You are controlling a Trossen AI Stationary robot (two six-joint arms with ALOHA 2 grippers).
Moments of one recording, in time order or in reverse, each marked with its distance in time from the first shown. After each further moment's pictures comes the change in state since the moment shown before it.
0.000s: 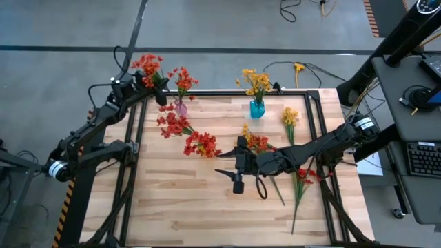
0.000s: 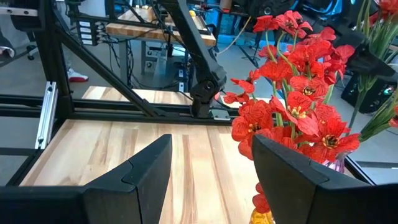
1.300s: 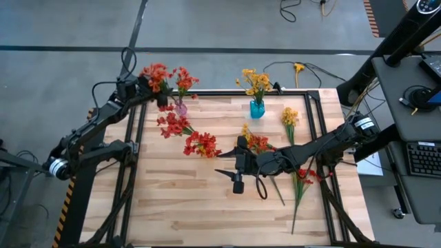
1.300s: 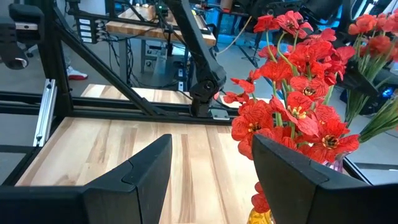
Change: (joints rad) left arm 0.000 0.022 0.002 -0.132 0.026 0.034; right arm 0.000 0.000 0.000 -0.002 0.000 -0.013
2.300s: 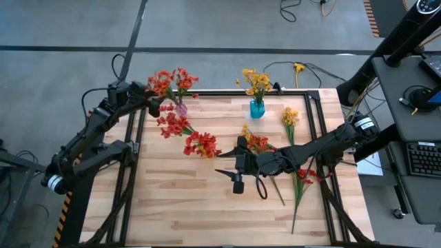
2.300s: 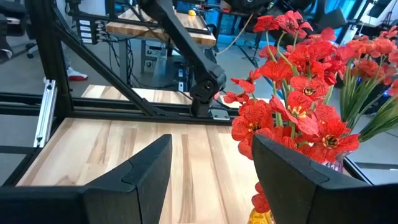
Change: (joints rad) left arm -0.001 -0.227 0.007 -0.338 -0.082 -0.075; right arm 0.000 0.000 -0.002 0.003 0.000 0.004
